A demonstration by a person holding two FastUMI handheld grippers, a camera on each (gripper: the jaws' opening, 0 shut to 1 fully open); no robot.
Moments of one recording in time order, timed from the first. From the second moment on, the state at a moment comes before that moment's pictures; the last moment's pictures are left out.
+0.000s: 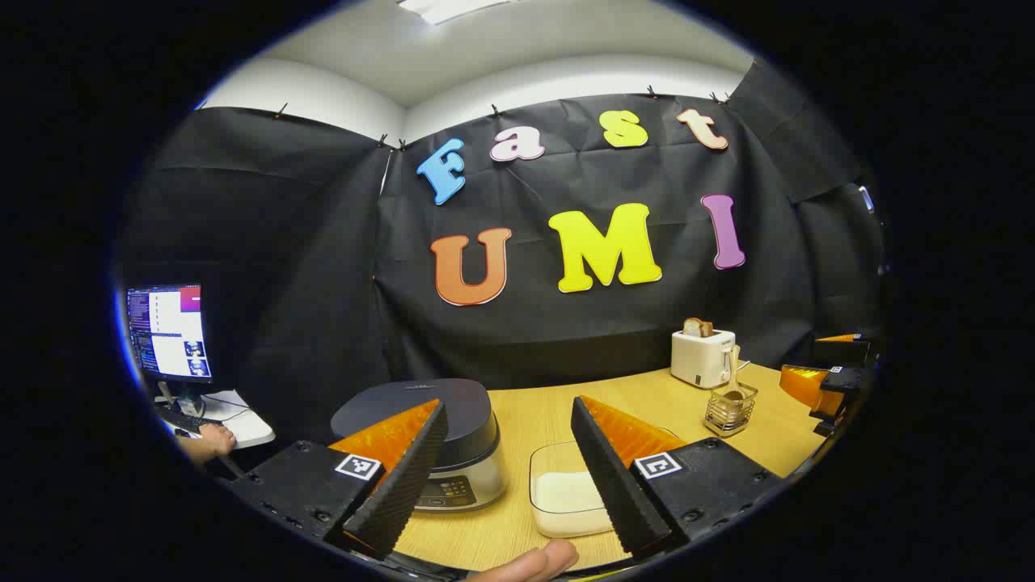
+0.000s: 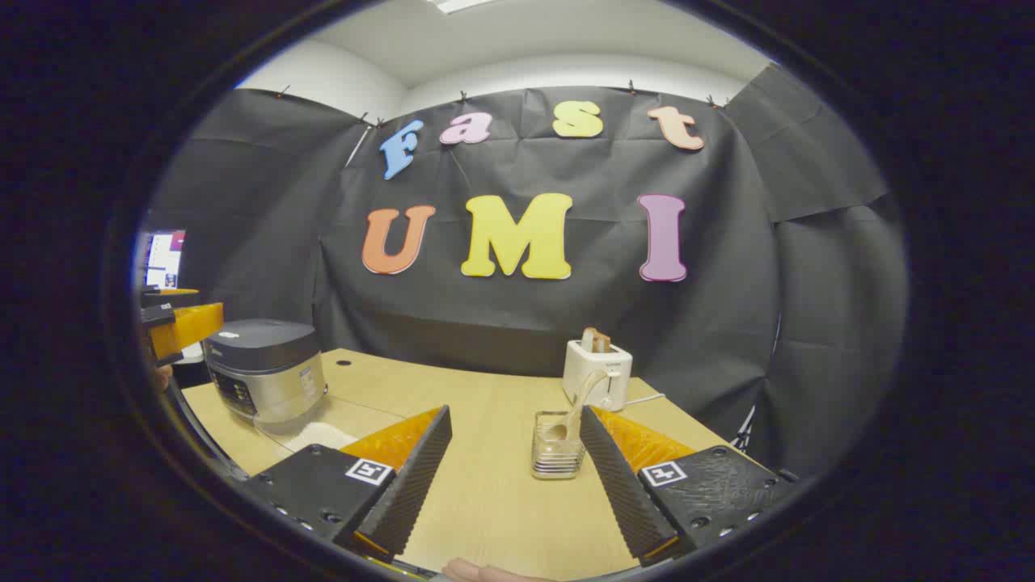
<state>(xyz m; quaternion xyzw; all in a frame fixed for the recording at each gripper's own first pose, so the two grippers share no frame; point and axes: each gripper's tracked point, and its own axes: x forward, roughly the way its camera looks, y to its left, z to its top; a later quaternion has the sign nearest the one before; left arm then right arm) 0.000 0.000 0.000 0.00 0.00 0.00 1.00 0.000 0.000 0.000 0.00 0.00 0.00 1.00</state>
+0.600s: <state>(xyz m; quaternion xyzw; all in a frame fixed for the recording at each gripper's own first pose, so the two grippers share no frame) 0.005 -0.001 -0.006 -0.02 0.01 0.00 1.00 -0.001 -0.014 0.008 0.01 -0.01 0.00 1.00</state>
